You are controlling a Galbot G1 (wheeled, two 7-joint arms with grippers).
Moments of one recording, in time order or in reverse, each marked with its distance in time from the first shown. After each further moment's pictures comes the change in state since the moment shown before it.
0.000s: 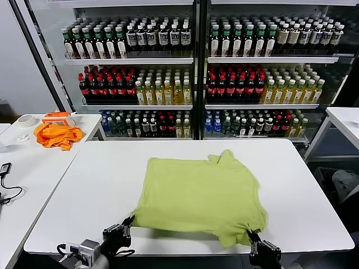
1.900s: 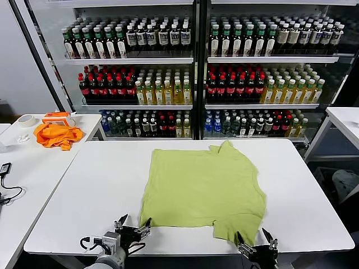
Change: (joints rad) left arm -0.069 -0.160 0.093 0.135 0.141 0.089 -0.065; right arm -0.060 0.099 -0.033 -0.177 -0.108 0.193 -0.052
